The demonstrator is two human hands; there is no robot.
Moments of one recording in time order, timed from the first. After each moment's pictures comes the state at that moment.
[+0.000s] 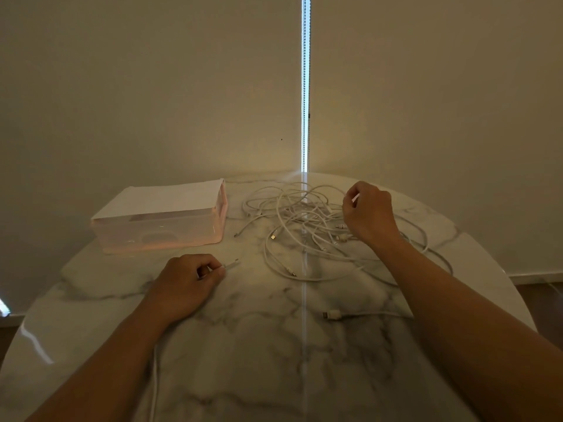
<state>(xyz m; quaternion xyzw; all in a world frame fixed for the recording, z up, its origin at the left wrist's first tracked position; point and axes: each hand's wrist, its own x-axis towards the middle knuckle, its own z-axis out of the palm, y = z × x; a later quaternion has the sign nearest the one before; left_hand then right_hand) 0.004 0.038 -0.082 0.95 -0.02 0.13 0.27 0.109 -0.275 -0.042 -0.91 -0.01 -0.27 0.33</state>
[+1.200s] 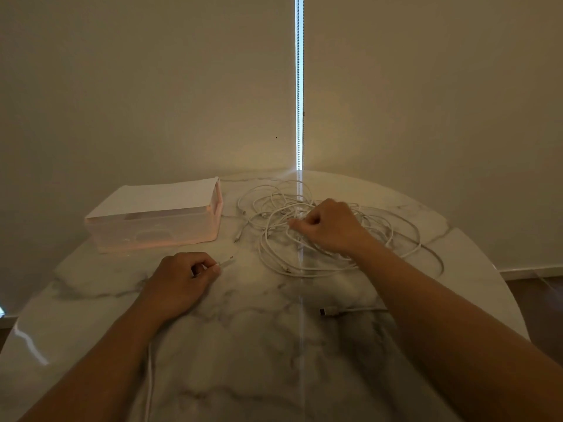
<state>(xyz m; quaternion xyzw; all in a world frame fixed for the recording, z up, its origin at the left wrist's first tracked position) 0.002 0.036 -0.081 0.96 -0.02 0.13 0.27 0.085 -0.243 -0.043 -0.93 -0.17 -0.12 0.30</state>
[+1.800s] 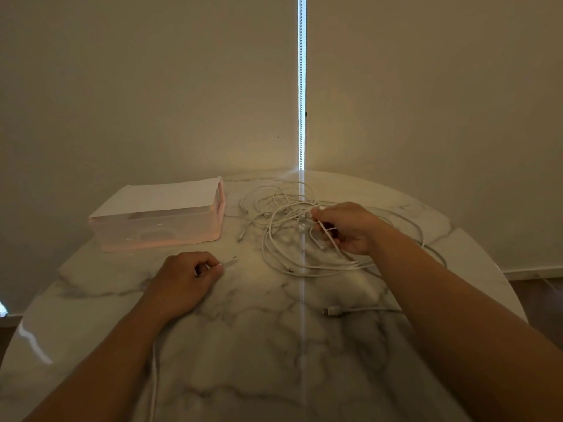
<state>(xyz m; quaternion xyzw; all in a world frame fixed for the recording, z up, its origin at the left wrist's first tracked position) 0.002 0.037 -0.083 0.95 -0.02 0.13 0.27 0.091 -0.254 -0.037 -0.72 0.03 0.14 0.68</state>
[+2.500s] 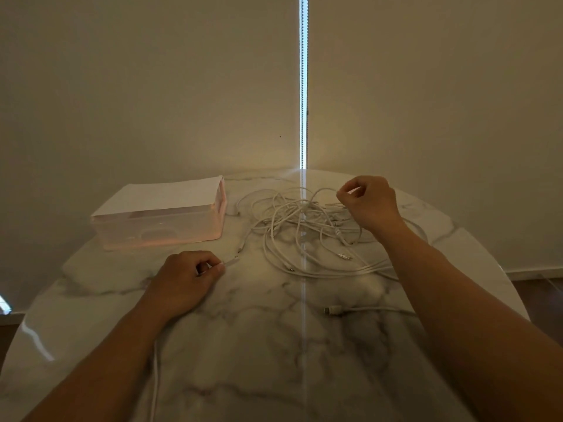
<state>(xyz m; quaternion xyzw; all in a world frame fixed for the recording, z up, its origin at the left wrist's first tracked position) 0.001 0.036 -0.083 0.96 -0.02 0.13 0.26 0.102 -0.282 -0.029 -0.87 0.00 -0.21 0.45</state>
